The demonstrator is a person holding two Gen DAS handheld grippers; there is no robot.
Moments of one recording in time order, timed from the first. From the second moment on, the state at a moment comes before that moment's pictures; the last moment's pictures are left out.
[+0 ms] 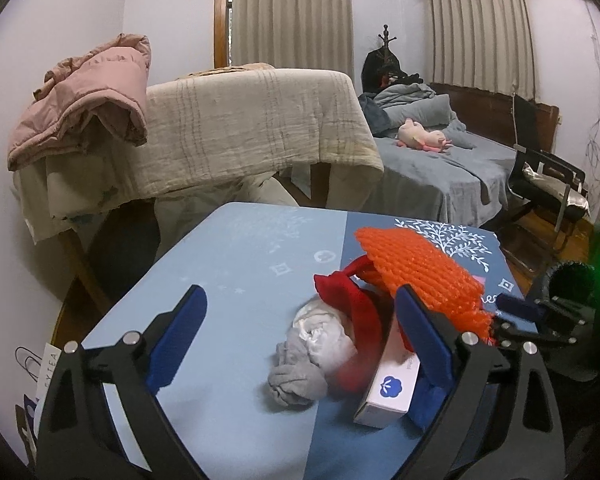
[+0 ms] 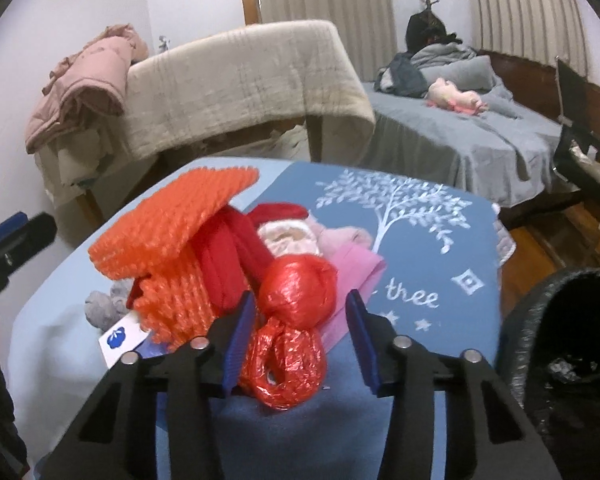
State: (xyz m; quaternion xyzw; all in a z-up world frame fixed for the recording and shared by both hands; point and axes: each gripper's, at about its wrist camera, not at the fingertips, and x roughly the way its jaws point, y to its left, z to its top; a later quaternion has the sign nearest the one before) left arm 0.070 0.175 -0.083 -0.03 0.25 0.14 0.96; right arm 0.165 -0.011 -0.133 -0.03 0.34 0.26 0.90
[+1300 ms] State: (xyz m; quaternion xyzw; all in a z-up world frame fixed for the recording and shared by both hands) left arm 0.106 0.133 -0.091 -0.06 0.29 0.02 0.96; right arm 0.148 -0.057 -0.087 -0.02 0.31 0.26 0.91
